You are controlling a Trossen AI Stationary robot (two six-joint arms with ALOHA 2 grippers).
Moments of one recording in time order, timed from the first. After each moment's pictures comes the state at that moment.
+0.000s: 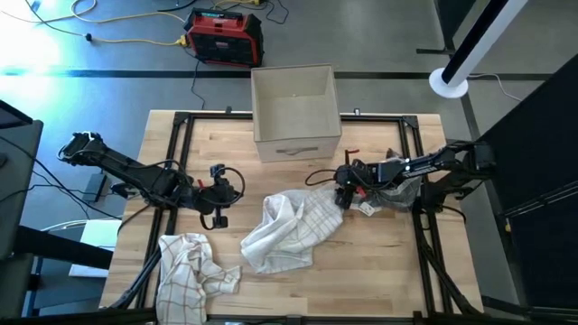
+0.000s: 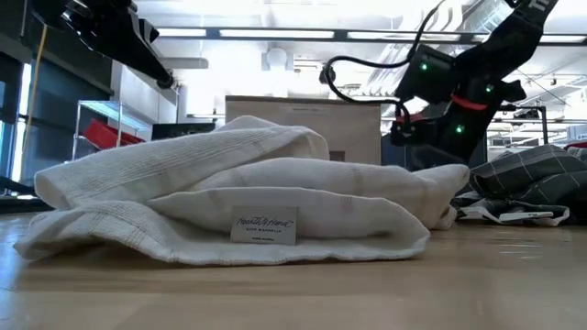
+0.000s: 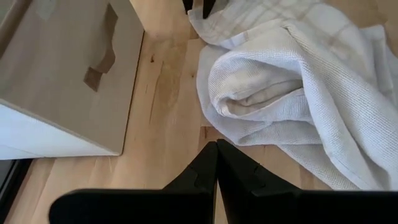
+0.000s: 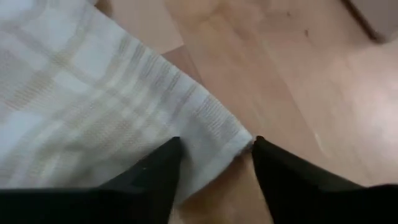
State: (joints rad) left arm -0.38 1.02 0.76 -0.58 -0.54 -0.15; right arm -0.13 1.51 0.57 -0.15 0.18 0.27
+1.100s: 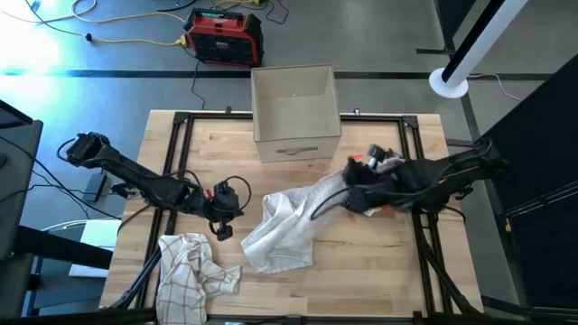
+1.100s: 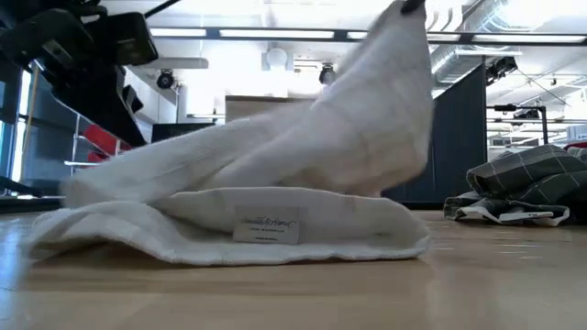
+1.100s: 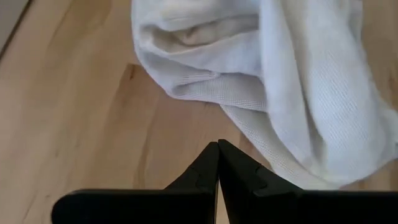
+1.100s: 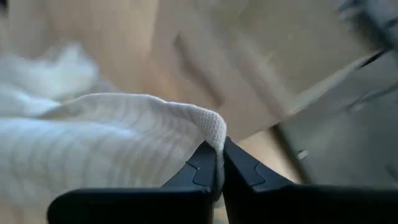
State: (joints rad) left arm -0.38 1.14 0.54 -0.29 -0.32 -0.49; right arm 0.37 1.41 1.50 -1.24 0.87 0.57
